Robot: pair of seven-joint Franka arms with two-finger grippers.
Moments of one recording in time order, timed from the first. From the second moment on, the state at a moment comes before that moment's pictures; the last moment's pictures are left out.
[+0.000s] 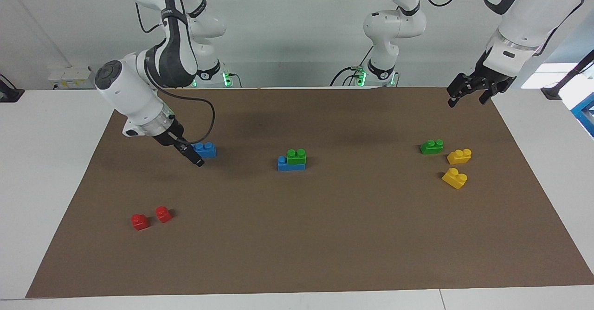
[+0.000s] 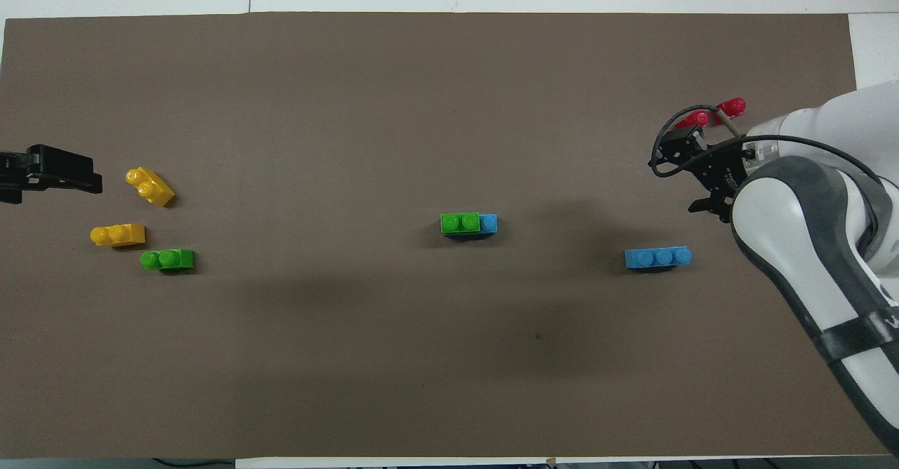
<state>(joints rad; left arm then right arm) -0.02 -0.03 0.01 -1.64 -0.02 1.60 -0.04 -0.01 0.07 0.04 -1.97 0.24 2.05 0.69</state>
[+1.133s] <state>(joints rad) -0.02 -0.01 0.01 -1.61 -0.02 1.61 -0.04 -0.03 -0.09 0.05 -1.80 0.09 1.76 0.04</state>
